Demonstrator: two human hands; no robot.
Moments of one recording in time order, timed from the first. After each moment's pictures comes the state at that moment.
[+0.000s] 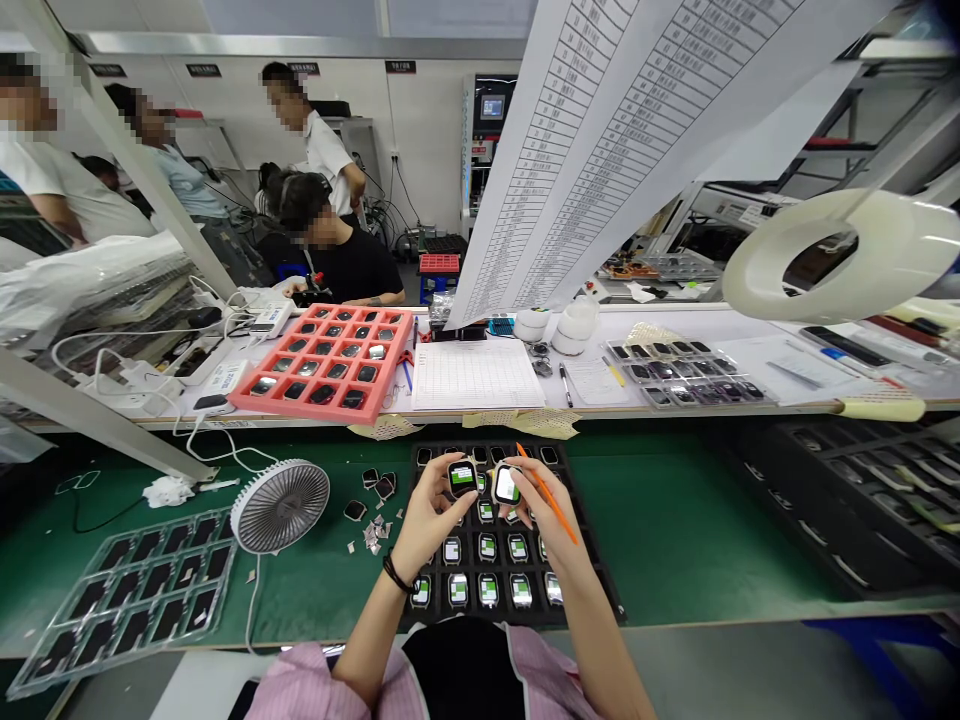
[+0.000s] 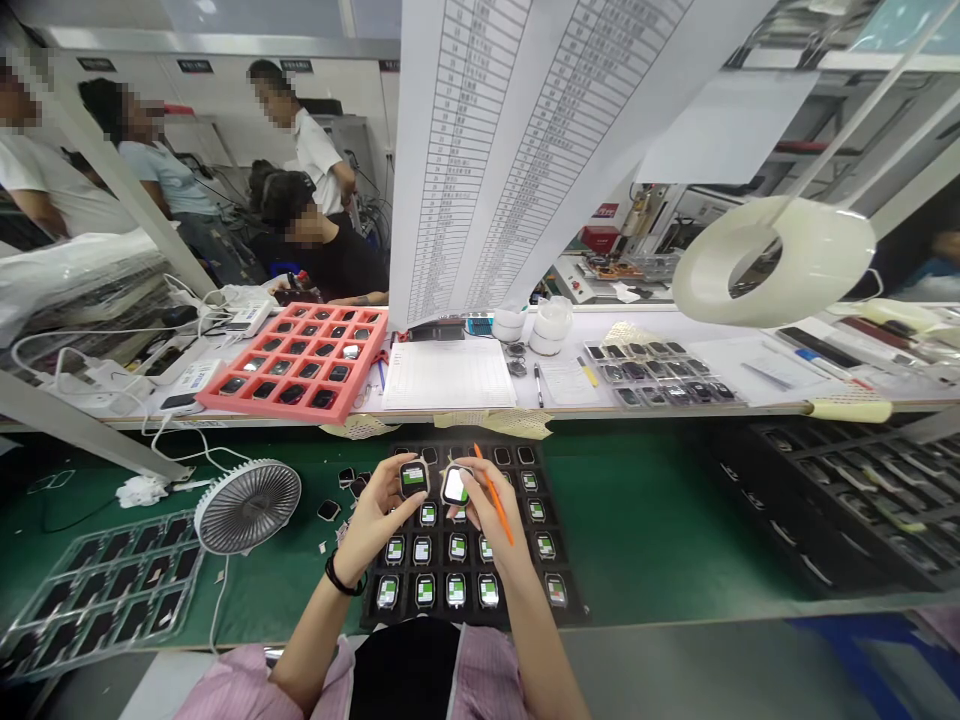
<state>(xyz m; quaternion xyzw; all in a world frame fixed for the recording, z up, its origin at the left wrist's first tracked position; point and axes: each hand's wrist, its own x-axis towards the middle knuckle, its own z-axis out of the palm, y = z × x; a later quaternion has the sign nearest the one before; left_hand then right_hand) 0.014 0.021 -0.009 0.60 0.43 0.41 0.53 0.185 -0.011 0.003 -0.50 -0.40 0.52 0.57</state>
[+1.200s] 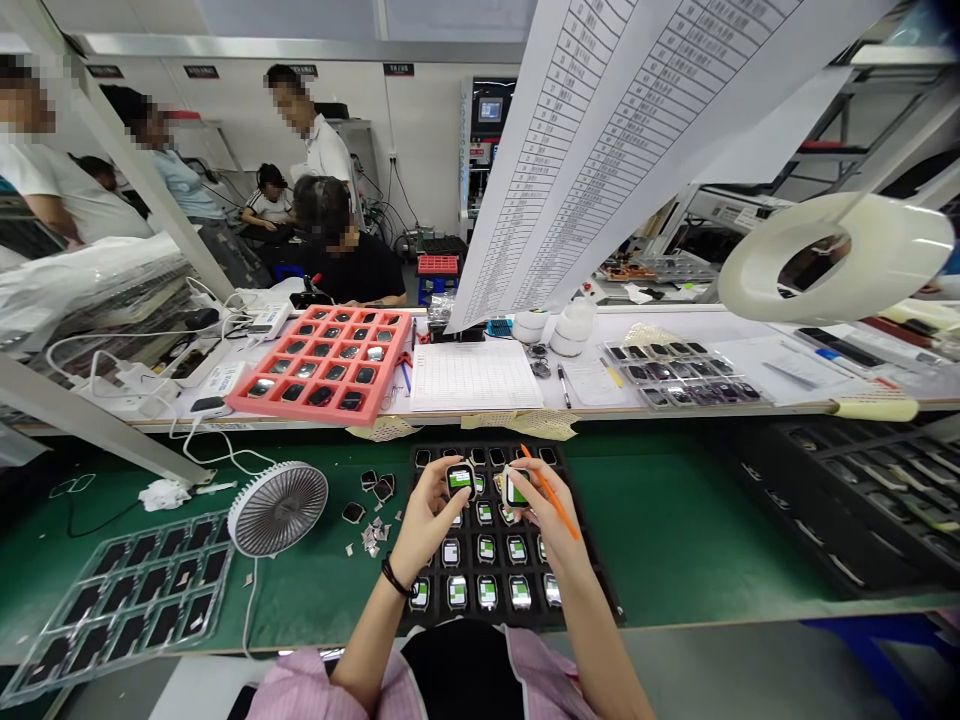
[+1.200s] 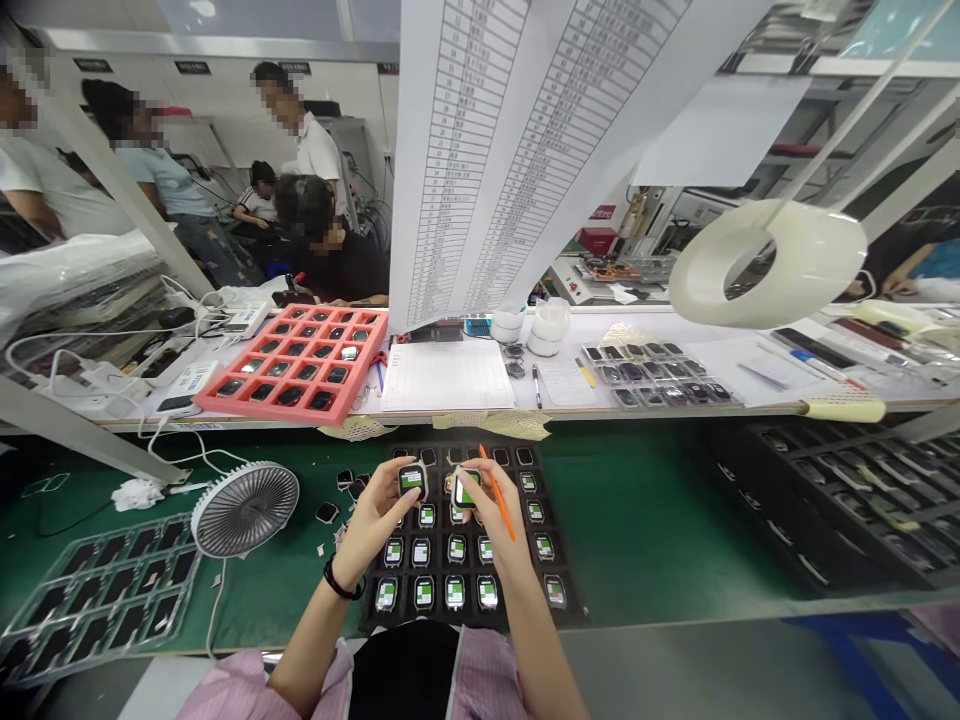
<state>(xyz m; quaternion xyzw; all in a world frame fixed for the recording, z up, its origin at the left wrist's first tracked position) 0.012 0.022 -0.017 0.60 0.42 0.42 0.54 0.184 -0.009 0.005 -0.53 -0.33 0.51 0.59</state>
